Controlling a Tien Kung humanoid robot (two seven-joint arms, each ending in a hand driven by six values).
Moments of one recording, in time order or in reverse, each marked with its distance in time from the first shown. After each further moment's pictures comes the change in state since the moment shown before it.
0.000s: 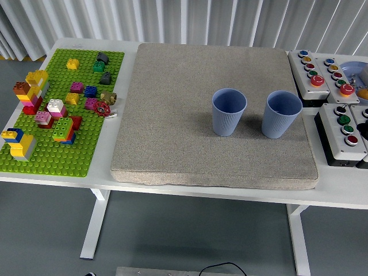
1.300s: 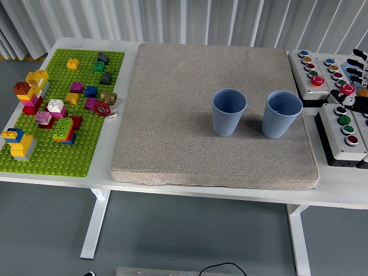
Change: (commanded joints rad) left arm -0.003 0.002 0.000 0.002 0.006 -0.003 0.001; right arm -0.227 -0.175 0.048 0.064 -0.346 0.459 -0.145
